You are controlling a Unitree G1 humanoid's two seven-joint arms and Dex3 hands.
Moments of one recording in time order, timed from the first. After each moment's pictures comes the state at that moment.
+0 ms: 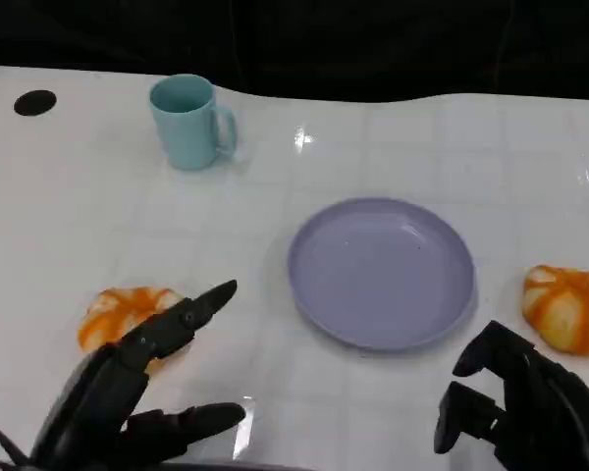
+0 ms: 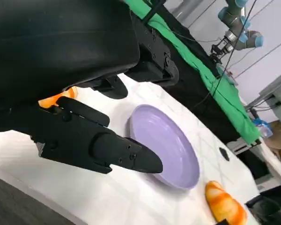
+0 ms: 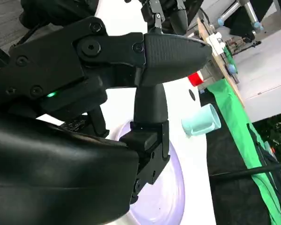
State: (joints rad) left arm 0.21 0.16 -0.01 -0.11 0.29 -0.44 -0.17; right arm 0.29 -0.02 -0.02 -0.29 0.45 0.30 0.31
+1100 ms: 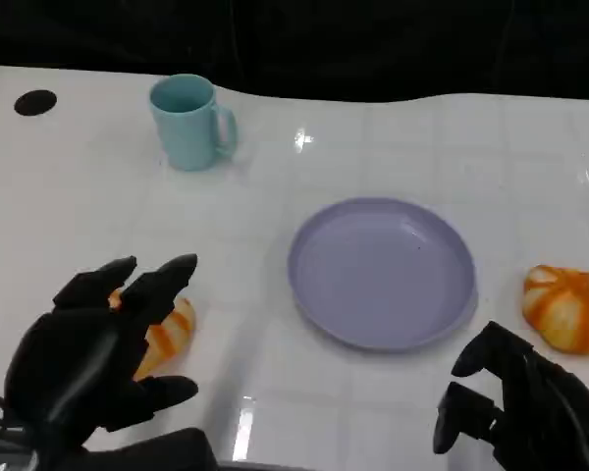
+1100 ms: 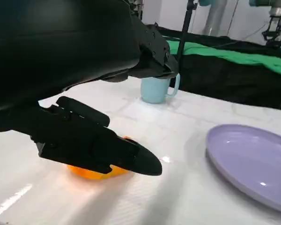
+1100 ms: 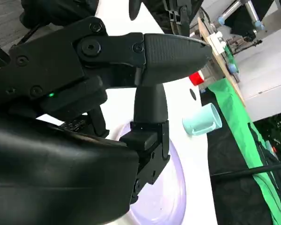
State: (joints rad) left arm 0.17 0.25 -0.08 -0.35 0.83 0.00 -0.11; right arm 0.29 -0.02 -0.01 -0.29 0.45 0.30 0.30
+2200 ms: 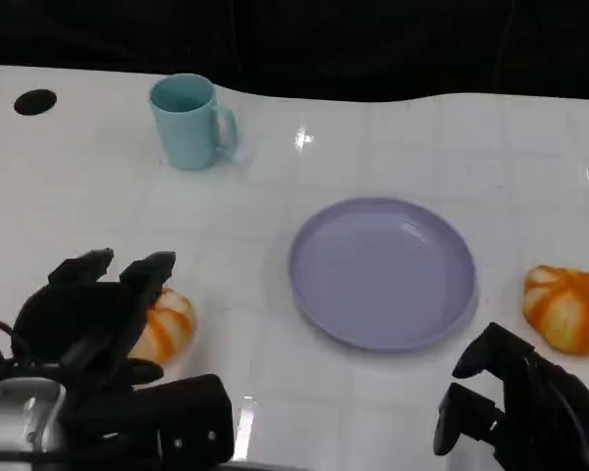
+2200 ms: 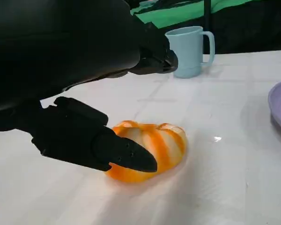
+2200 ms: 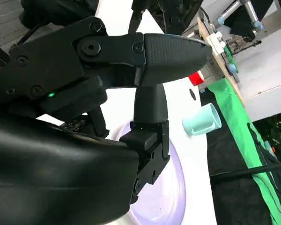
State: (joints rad) left arm -0.04 0.36 -0.23 -0.18 0.99 0.22 -0.24; right arm 0.29 -0.02 -0.01 -0.29 0.45 0.29 0.31
